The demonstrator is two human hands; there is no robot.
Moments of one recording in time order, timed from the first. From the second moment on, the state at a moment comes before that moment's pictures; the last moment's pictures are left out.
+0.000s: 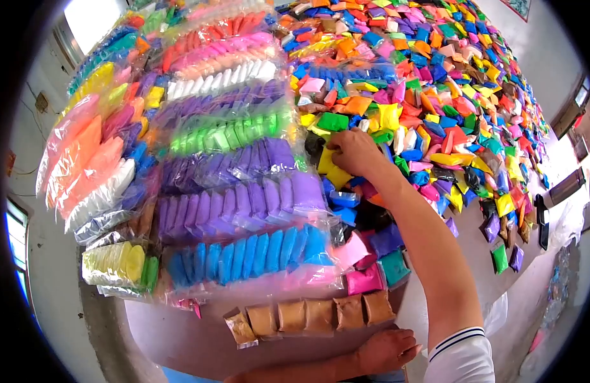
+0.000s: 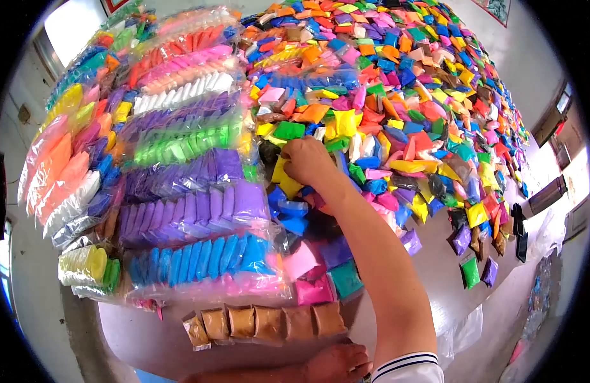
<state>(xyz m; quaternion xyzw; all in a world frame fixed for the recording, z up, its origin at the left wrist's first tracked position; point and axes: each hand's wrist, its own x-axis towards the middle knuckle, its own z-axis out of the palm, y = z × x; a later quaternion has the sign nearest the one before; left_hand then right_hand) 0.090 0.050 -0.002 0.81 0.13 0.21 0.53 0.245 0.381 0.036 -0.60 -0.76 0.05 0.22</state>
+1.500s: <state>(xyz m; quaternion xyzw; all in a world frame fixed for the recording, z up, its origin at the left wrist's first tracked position) 0.097 0.049 -0.002 0.84 0.13 0.29 0.44 0.281 0.190 0.046 -0.79 -0.56 -0.07 0.22</state>
